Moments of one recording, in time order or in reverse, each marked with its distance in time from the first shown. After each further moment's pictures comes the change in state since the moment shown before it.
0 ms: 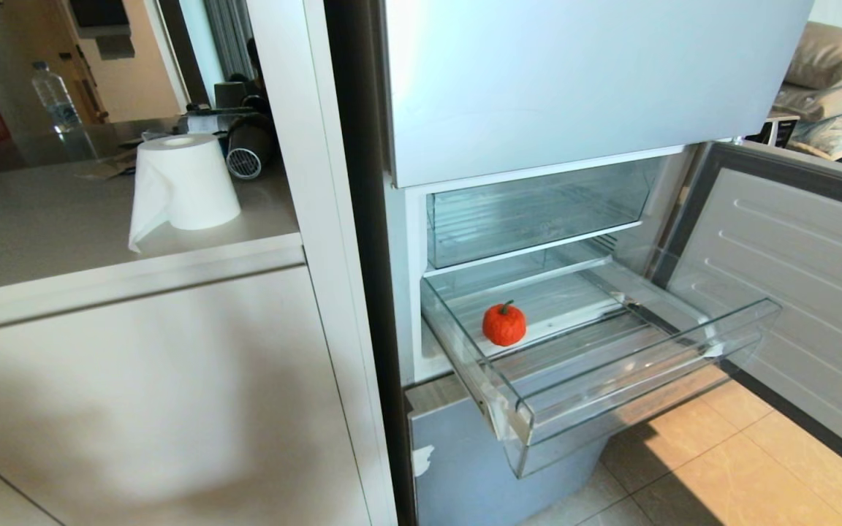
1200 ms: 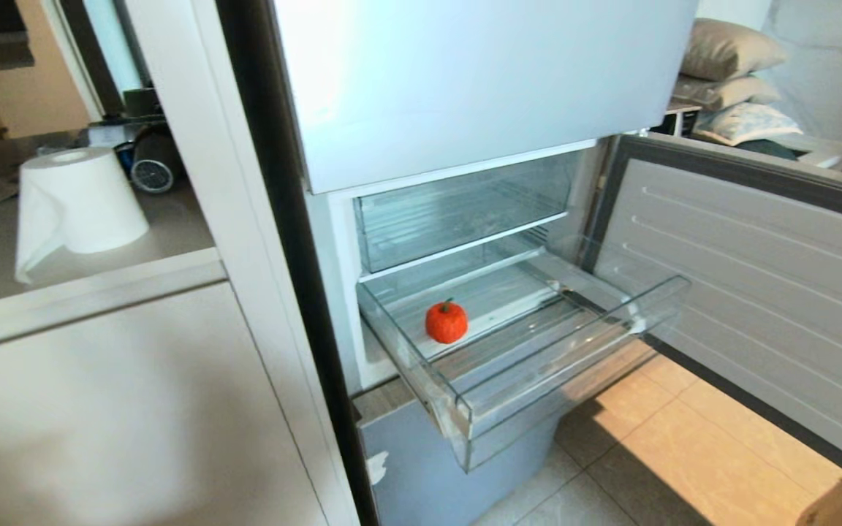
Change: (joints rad) left arm 0.000 0.000 0.000 0.000 0.000 0.000; right arm -0.025 -0.207 0.069 -0.024 -0.014 0.147
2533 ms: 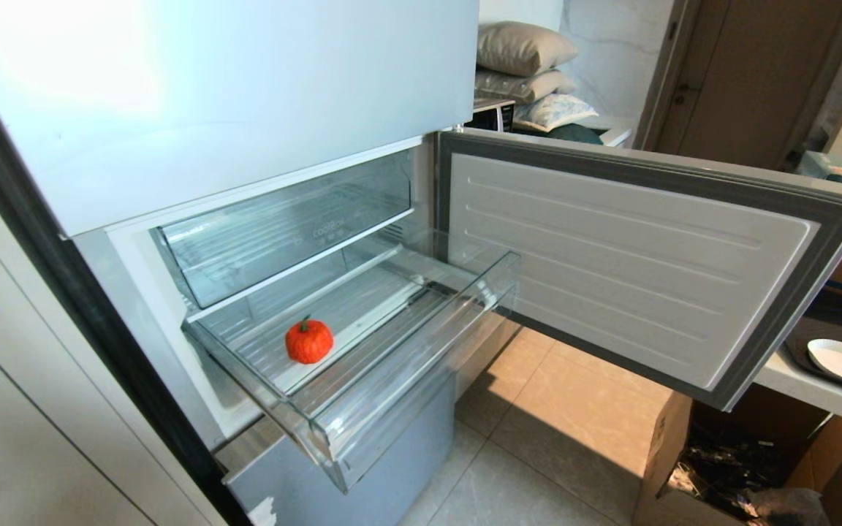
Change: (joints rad) left arm 0.000 0.000 0.000 0.000 0.000 0.000; right arm -0.302 0.418 -0.219 -0.012 -0.038 0.031
